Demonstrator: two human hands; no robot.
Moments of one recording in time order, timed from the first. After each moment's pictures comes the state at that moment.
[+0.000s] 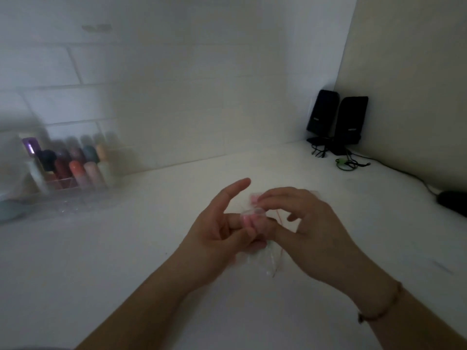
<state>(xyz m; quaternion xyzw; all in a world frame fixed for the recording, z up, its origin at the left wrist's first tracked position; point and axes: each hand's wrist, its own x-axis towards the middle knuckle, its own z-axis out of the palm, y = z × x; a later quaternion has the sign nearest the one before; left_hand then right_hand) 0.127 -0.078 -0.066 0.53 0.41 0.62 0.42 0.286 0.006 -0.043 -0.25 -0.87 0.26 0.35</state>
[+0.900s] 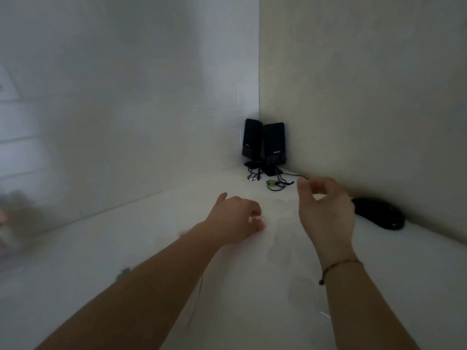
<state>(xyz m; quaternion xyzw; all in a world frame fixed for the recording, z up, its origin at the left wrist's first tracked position) 0.210 0.121 -0.053 0.76 0.64 0.10 -0.02 0.389 0.117 -0.035 -0.59 -0.55 0.17 0.57</state>
